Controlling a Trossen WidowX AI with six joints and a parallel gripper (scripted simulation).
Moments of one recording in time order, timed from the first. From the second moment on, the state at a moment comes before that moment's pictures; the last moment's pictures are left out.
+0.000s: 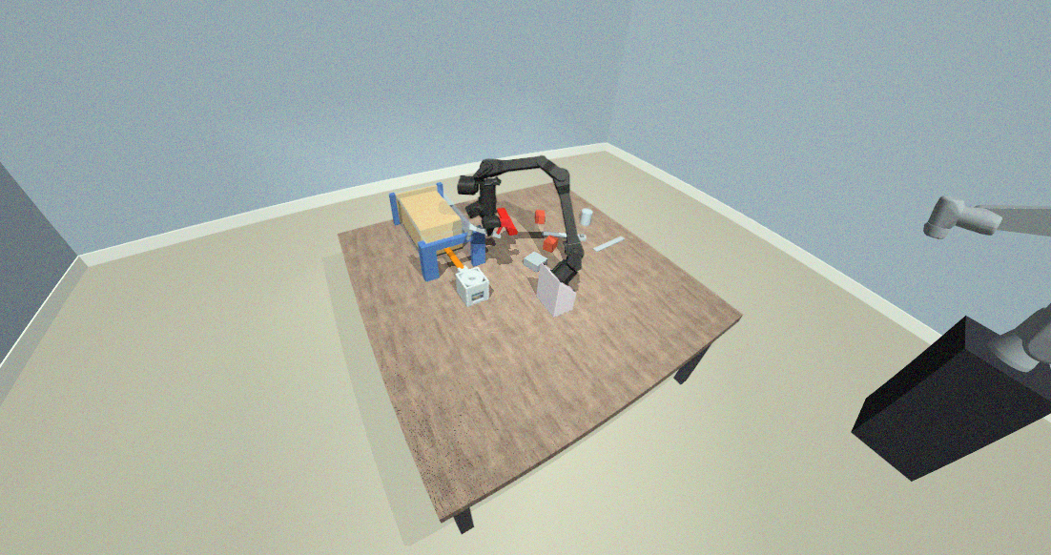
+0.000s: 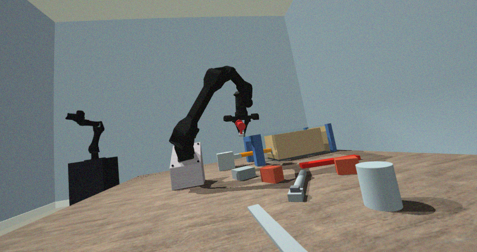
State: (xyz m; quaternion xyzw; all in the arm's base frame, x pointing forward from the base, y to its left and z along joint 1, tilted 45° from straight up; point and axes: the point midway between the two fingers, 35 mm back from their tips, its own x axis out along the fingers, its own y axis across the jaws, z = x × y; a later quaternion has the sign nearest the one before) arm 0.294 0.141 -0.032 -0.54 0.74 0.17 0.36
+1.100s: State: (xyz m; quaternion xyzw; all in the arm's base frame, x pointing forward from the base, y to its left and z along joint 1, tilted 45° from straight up) arm 0.231 0.207 -0.078 -0.75 0.55 0.36 -0.05
